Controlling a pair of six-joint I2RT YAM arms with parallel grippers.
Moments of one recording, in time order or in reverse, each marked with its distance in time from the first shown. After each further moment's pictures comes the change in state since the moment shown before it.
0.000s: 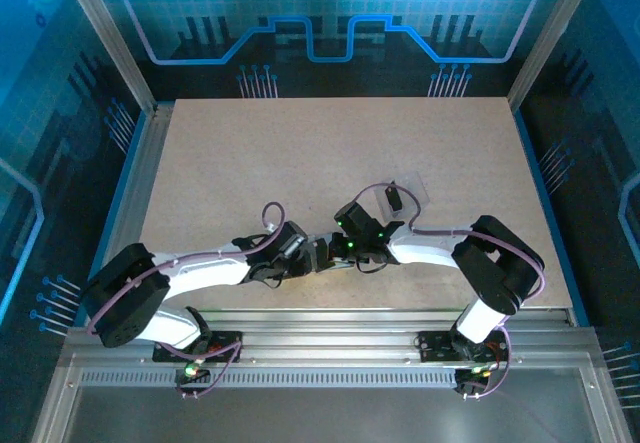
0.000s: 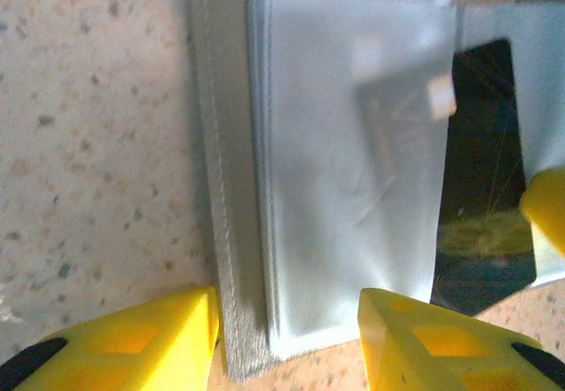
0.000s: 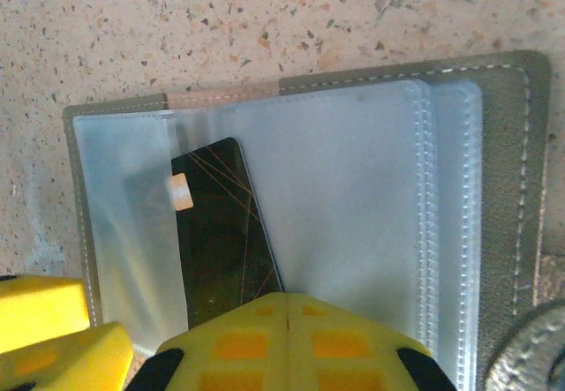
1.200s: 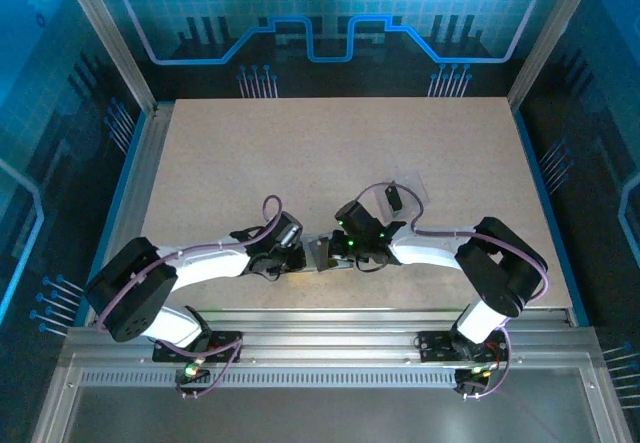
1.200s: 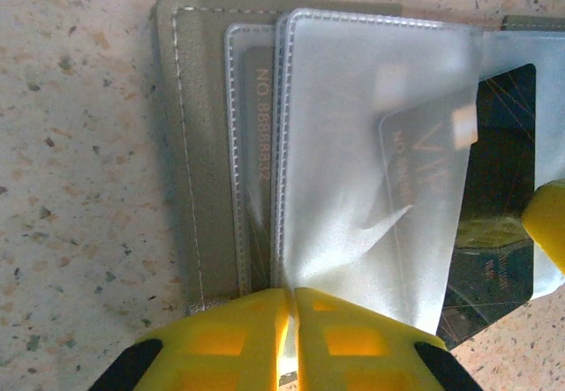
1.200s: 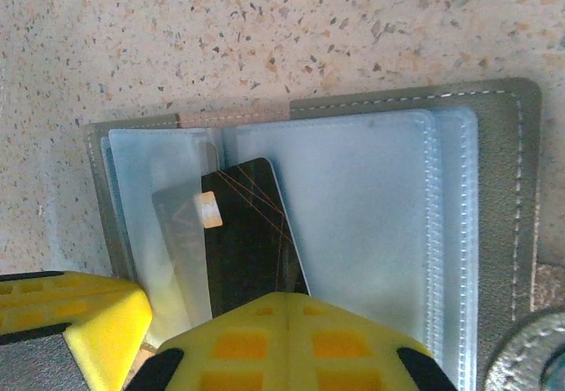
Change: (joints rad) left arm 0.085 0.056 0.011 0.069 0.114 0.093; right arm 0.000 -0.019 -0.004 0.014 0.015 0.048
